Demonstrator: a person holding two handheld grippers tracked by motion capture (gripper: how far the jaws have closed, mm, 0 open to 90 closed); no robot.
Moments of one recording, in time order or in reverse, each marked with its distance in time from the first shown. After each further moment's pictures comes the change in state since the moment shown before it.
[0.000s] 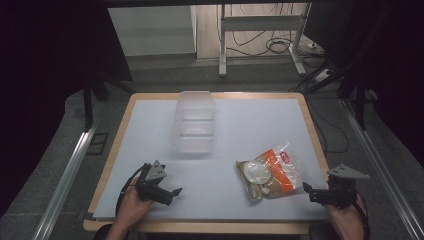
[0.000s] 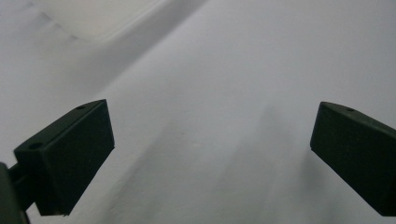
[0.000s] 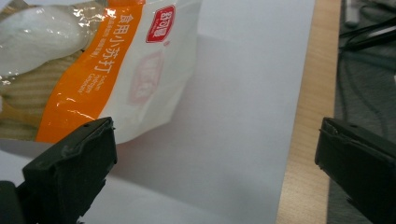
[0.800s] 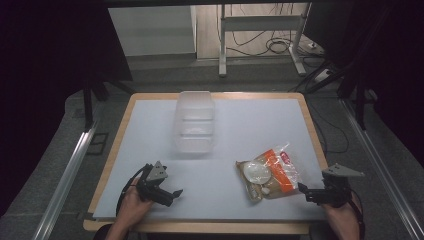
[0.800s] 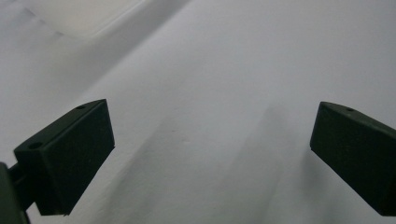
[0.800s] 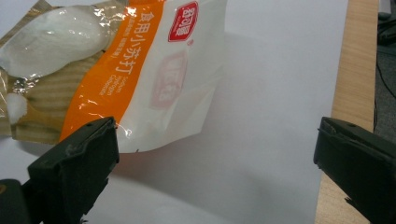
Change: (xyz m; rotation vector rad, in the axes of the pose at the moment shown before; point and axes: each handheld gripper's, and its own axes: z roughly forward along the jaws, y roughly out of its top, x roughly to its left) left arm -0.002 0.000 0.002 0.021 -0.022 0.016; right arm 0.006 0.002 0.010 0.019 0.066 0.015
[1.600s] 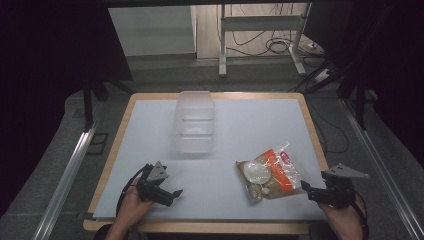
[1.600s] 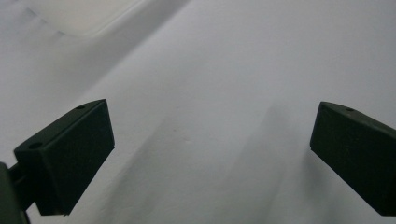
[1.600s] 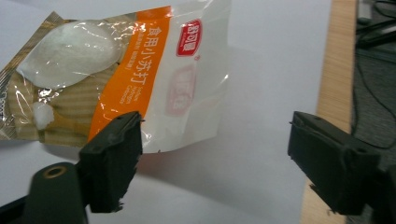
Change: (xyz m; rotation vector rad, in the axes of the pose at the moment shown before) left arm 0.000 0.000 0.001 0.005 0.008 0.006; right arm 0.016 0.013 -0.025 -0.001 -0.059 -0.006
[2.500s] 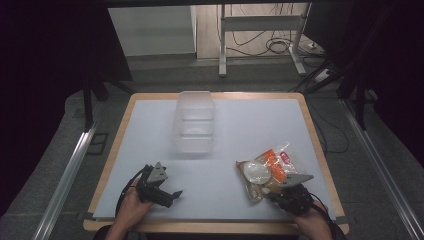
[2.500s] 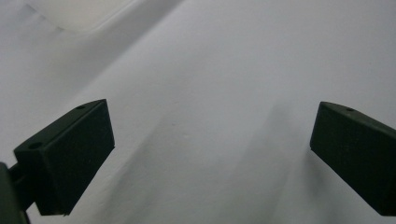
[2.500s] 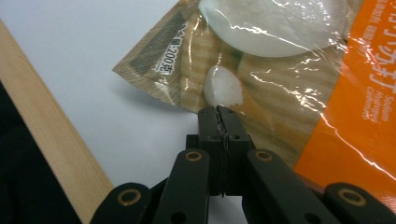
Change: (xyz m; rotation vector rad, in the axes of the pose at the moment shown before) left arm -0.002 -0.002 -0.001 0.010 0.007 0.008; right arm 0.080 -0.001 0.049 0.178 0.354 -0.261
